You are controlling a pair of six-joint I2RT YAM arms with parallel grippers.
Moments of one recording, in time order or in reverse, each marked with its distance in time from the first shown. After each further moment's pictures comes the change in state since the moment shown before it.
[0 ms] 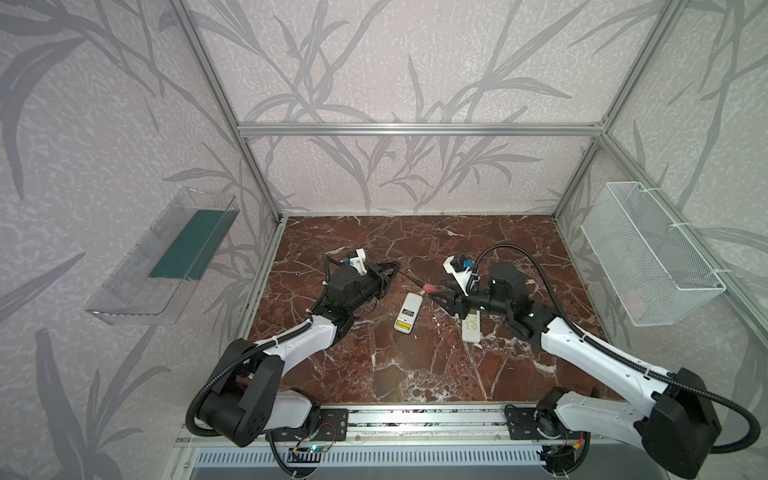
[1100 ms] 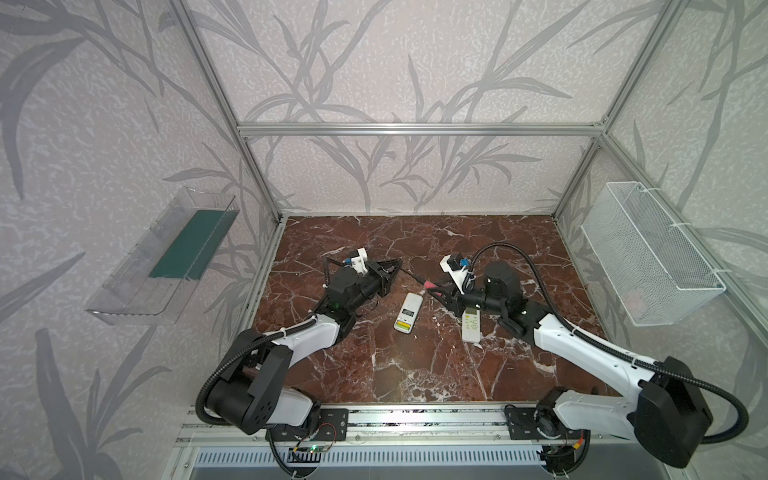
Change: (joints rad) left arm 0.001 0.055 -0.016 0.146 0.020 -0.084; right arm -0.005 0.062 -0.005 0.081 -0.017 0.033
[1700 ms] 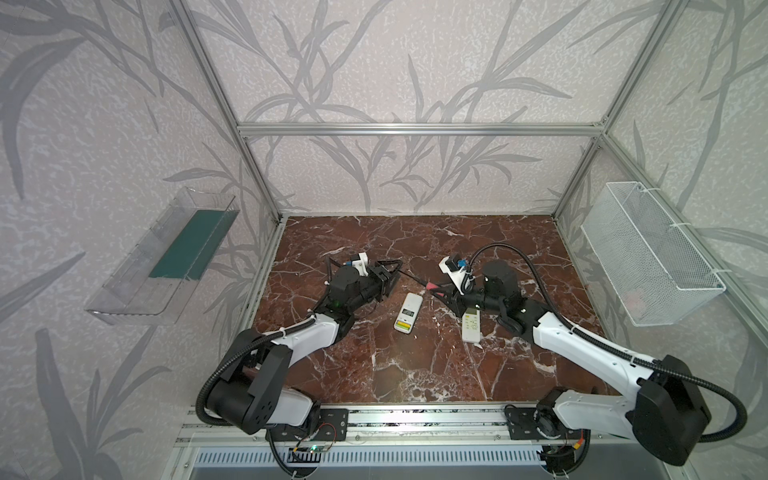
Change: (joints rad) left arm 0.027 0.000 0.012 -0.190 0.040 0.126; right arm -0.005 0.008 0.019 -0.113 0.066 -0.076
